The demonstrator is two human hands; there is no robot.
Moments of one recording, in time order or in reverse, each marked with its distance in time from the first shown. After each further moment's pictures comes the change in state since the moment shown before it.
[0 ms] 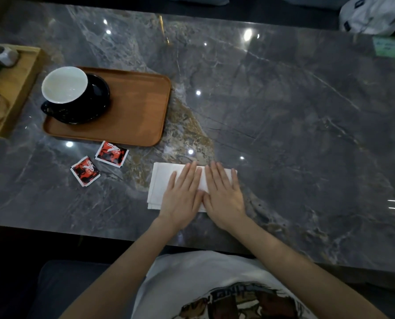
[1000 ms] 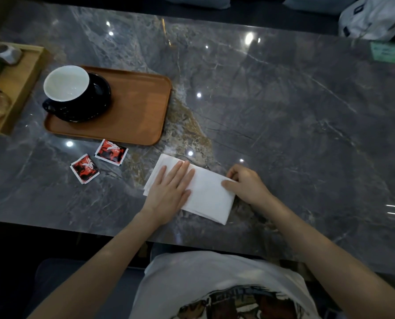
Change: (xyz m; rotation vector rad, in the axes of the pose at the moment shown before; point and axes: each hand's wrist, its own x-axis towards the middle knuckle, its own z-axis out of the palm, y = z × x) left_hand -0.005 -0.025 -0.020 0.201 -0.031 0.088; right_hand 0.015 0.060 -0.042 0.749 -0.159 0.281
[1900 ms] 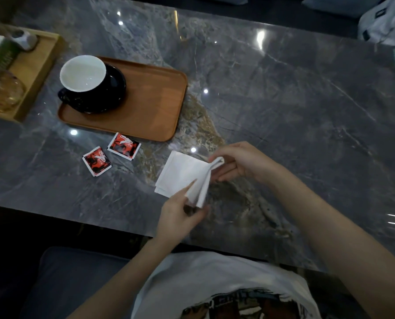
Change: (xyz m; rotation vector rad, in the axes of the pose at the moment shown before) left_hand -0.039 0.030 0.001 -0.983 0.311 -0.413; right_hand 0.030 -0.080 -0.019 0.643 -0.421 0.140
